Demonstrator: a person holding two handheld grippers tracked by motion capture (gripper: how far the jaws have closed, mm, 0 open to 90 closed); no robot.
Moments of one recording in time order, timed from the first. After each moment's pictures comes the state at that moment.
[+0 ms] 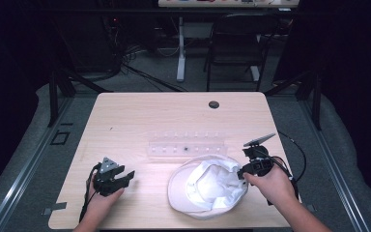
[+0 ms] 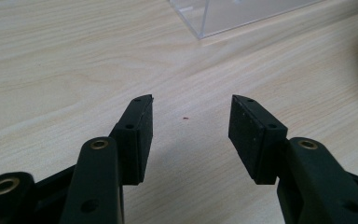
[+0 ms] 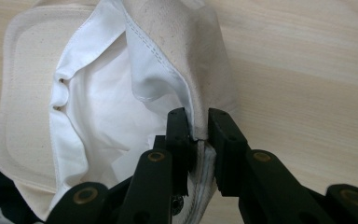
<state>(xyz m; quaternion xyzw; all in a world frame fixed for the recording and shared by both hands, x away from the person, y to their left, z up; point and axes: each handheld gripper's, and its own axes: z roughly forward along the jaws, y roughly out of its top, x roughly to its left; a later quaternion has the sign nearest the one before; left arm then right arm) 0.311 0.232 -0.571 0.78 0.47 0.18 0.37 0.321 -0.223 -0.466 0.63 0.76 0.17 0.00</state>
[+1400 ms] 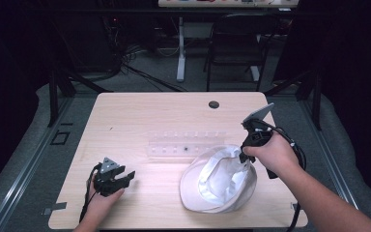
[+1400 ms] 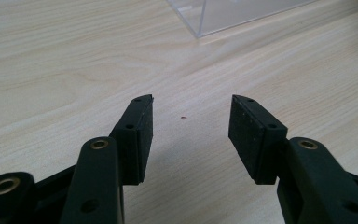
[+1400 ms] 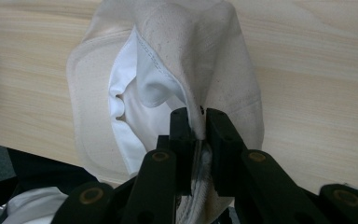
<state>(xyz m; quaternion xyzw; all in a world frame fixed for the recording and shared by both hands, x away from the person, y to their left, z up) 0.311 0.232 -0.571 0.79 0.47 0.17 0.37 0.362 -0.213 -0.400 0.67 0.74 0.10 -0.04</state>
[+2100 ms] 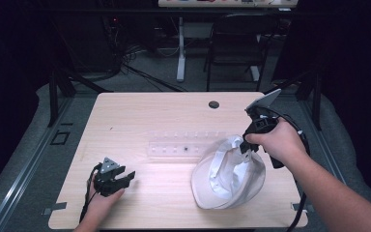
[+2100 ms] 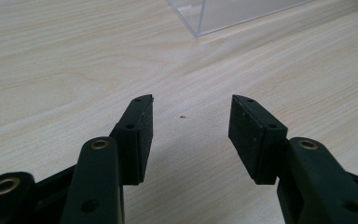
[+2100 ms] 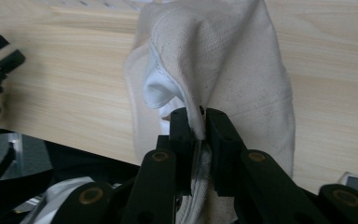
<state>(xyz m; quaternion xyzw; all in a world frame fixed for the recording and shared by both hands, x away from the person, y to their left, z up) 0.311 0.232 -0.571 0.79 0.47 0.17 0.37 0.366 -0.214 -0.356 0.68 0.72 0.12 -0.07</state>
